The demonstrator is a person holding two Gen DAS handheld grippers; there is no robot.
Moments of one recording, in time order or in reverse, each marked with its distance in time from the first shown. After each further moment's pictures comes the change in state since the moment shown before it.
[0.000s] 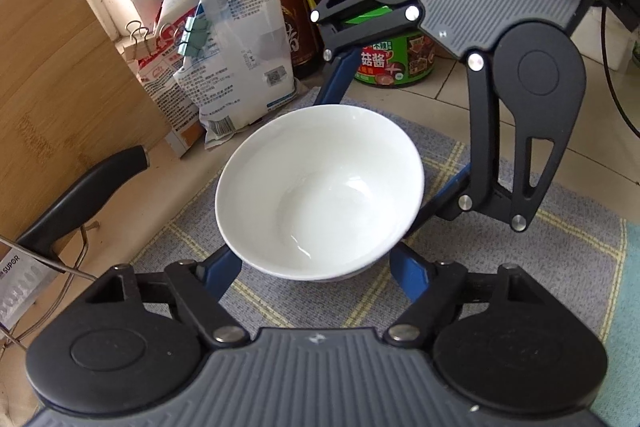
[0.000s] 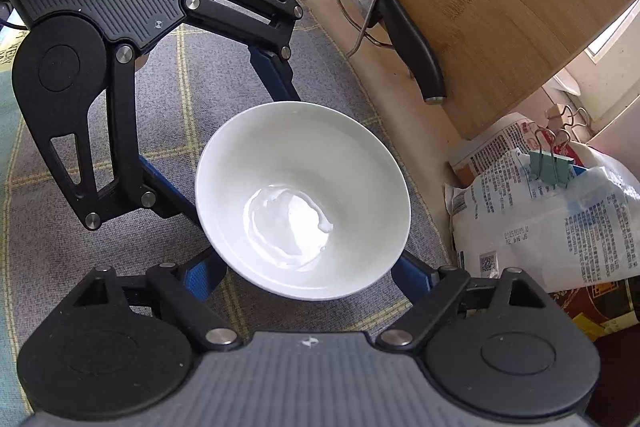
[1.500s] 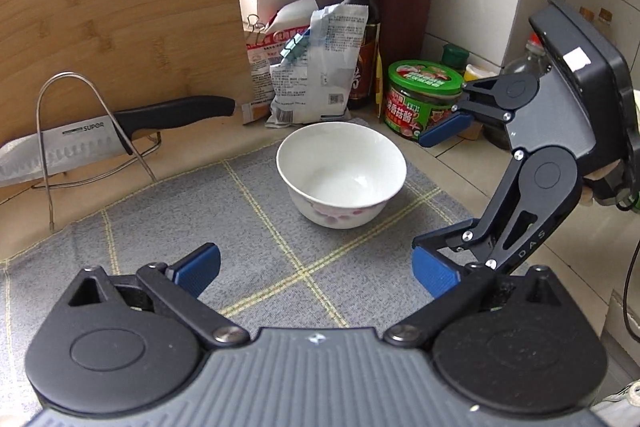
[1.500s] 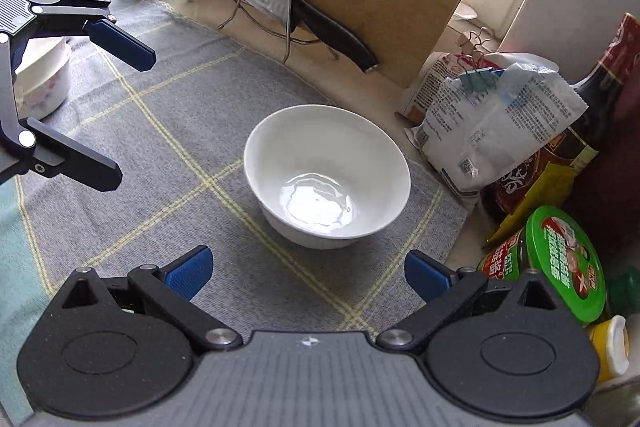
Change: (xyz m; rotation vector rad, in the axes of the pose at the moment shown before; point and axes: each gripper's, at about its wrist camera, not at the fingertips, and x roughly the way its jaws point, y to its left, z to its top) left arm -0.085 -0.001 -0.049 -0.410 -0.125 0.011; right arm -0.034 0.045 -0.011 0.415 -0.017 -0.171
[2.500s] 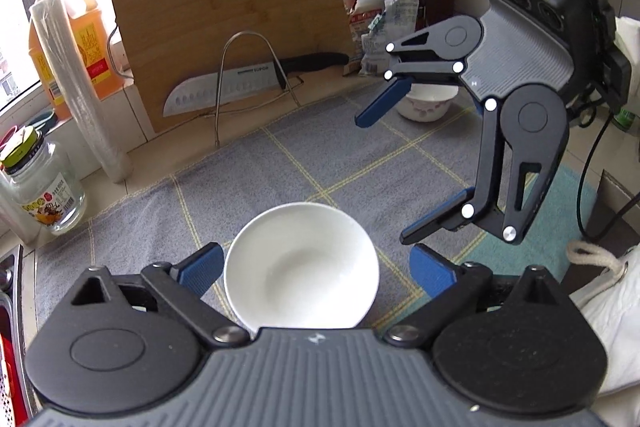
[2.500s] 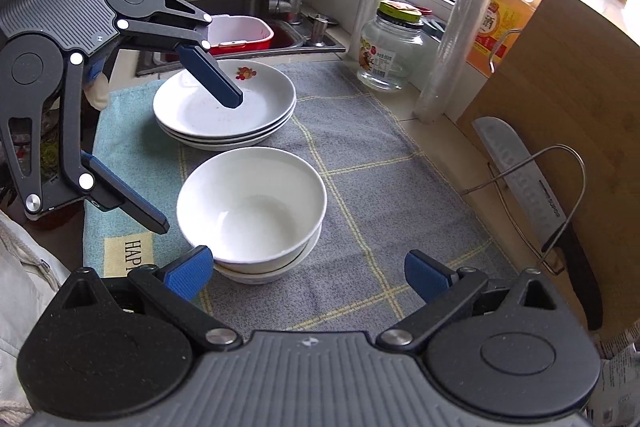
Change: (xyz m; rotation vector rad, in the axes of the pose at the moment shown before) left arm -0.190 0.109 -0.086 0.069 0.019 0.095; right arm -0.017 0.201 0.134 -0.252 -0.155 0.284
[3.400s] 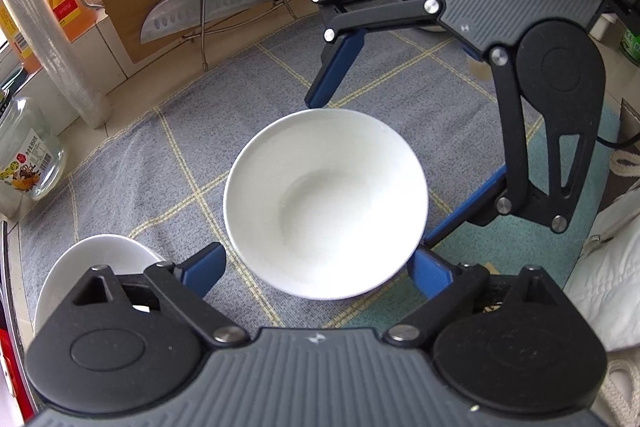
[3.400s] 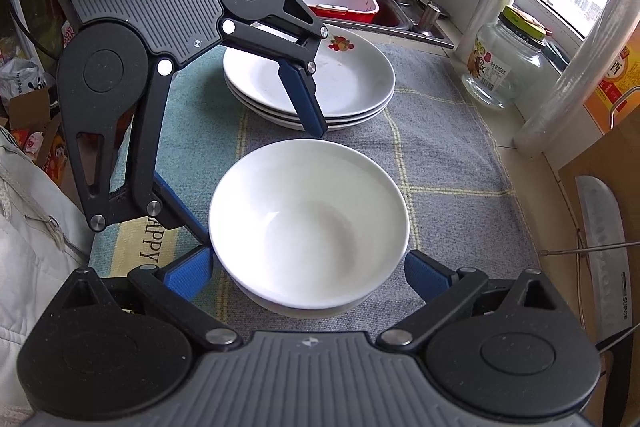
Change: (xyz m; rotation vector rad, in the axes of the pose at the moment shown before) left arm 0.045 0.017 -0.025 0.062 0.245 -0.021; right arm 0.063 0.026 0.028 -0.314 0.098 0.238
